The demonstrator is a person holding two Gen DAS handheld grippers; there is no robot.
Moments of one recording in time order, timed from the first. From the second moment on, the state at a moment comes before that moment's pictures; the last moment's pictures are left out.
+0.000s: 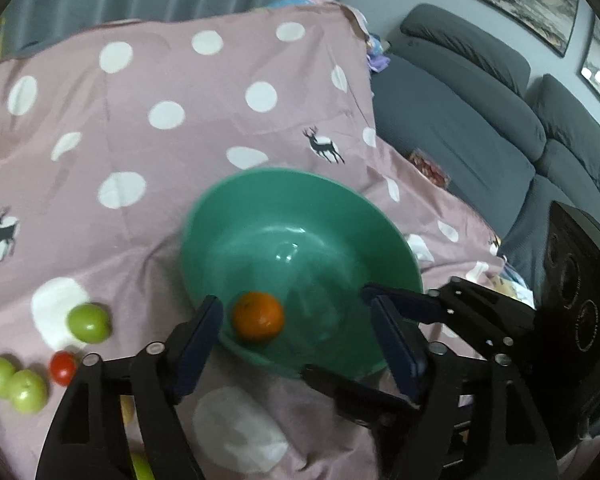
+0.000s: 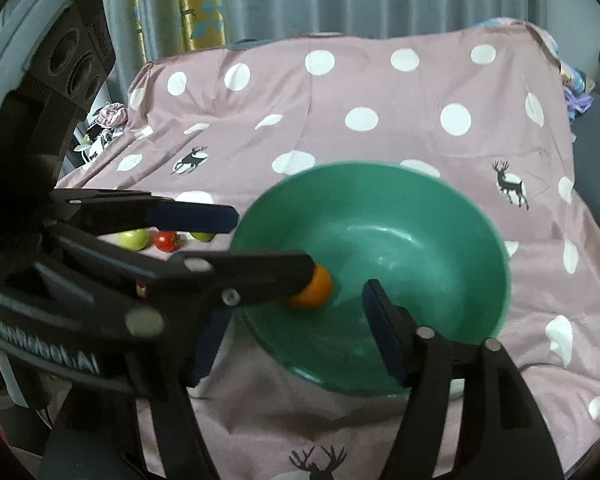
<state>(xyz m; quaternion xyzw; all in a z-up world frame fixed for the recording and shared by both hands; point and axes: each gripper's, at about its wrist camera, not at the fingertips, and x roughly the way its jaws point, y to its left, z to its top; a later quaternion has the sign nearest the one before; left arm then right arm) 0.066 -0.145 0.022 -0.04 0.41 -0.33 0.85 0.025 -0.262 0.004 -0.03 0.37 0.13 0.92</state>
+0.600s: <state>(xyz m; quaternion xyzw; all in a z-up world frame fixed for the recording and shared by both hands) 0.018 -0.082 0.050 -0.04 0.38 -0.27 0.89 -0.012 -0.228 0.043 -0.05 0.34 0.14 0.93</state>
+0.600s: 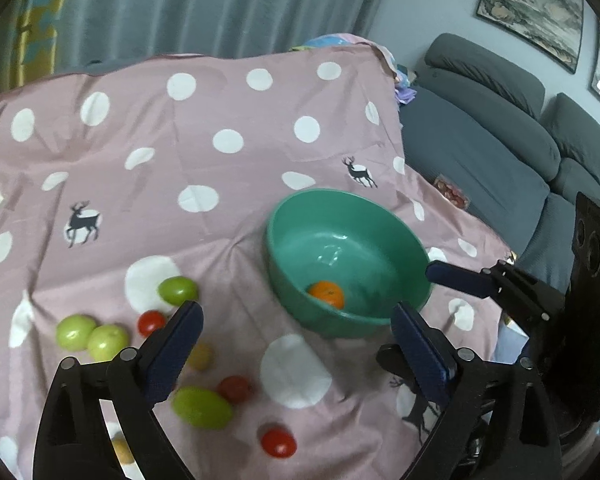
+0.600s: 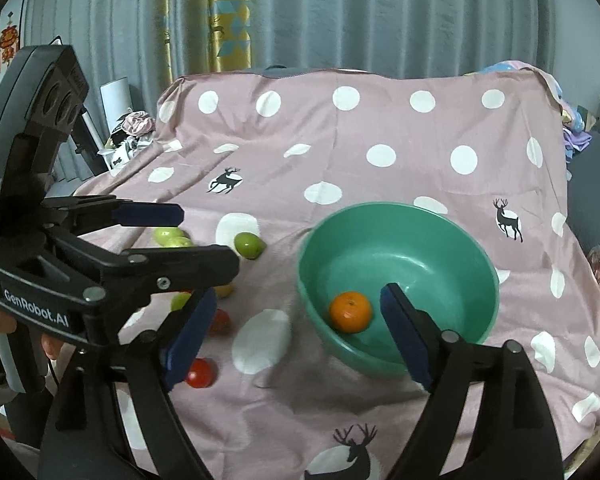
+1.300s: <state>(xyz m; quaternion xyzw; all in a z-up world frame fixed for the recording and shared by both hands) -0.020 0.030 -0.010 -0.08 0.43 -0.17 0.88 -0.021 -0.181 -0.004 -0.03 0.42 0.22 0.88</state>
